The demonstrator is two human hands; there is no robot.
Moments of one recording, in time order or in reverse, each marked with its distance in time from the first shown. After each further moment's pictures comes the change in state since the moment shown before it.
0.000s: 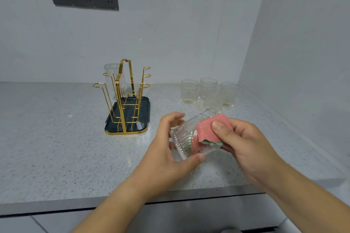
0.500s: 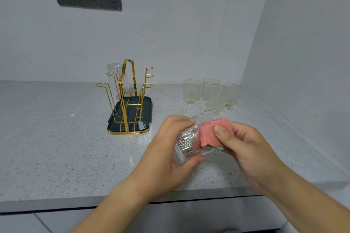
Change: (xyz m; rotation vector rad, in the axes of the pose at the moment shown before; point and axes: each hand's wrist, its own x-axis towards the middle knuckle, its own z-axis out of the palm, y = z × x) left_hand -0.001 -0.008 -0.005 0.338 0.047 0.343; right_hand -0.003 0.003 0.003 0.009 0.021 0.011
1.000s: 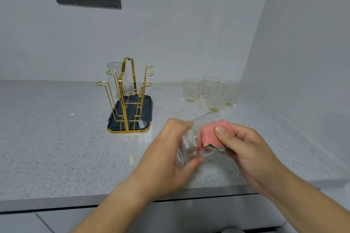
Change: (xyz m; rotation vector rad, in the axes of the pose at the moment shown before) left_hand -0.001 0.004 -0.003 0.090 -0.081 -0.099; right_hand -0.001 0.010 -0.005 -0.036 -0.004 0.039
